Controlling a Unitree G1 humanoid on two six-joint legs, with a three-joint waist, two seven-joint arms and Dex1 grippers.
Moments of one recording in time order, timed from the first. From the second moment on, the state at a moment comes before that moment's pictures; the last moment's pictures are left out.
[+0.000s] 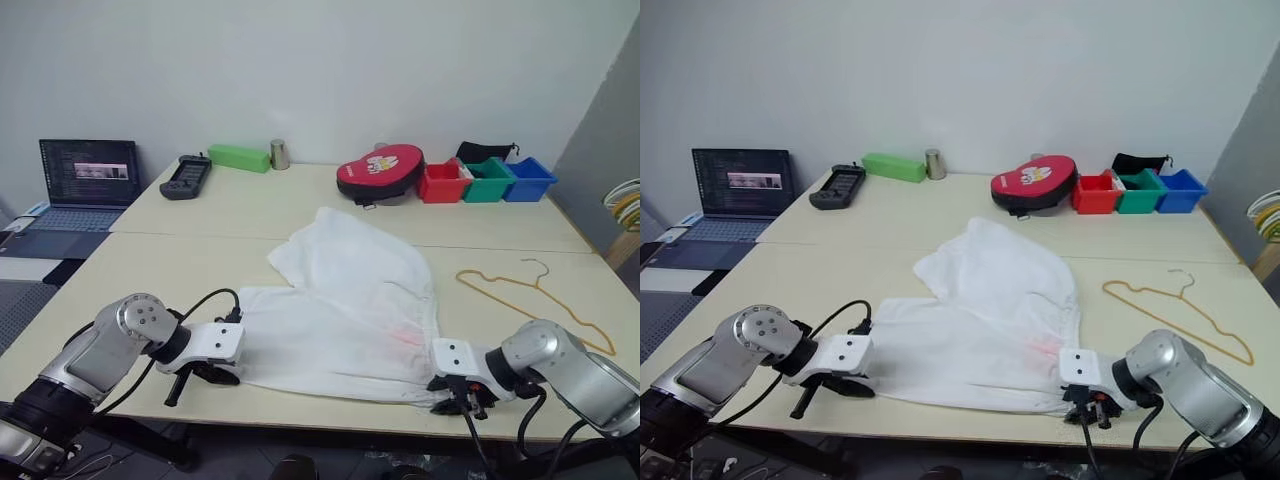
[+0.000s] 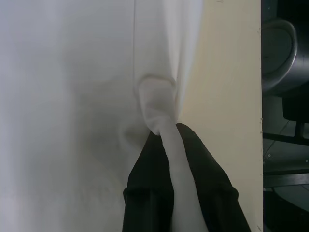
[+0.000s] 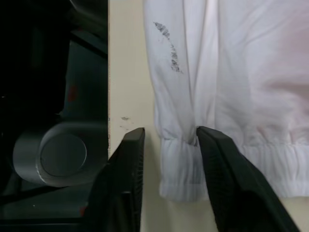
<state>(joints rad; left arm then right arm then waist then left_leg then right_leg) -0.27 1.06 -0.34 0.03 -0.02 0.12 -1.47 -0.20 -0.98 0.44 -0.50 0.13 0.73 1.23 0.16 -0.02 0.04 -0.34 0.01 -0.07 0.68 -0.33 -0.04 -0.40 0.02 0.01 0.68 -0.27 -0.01</state>
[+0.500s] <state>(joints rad) -0.56 1.00 -0.28 -0.18 -0.39 0.38 -1.58 -0.42 -0.96 0.14 -0.49 0.46 1.00 1.21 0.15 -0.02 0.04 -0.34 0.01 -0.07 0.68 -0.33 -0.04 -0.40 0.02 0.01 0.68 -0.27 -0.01</state>
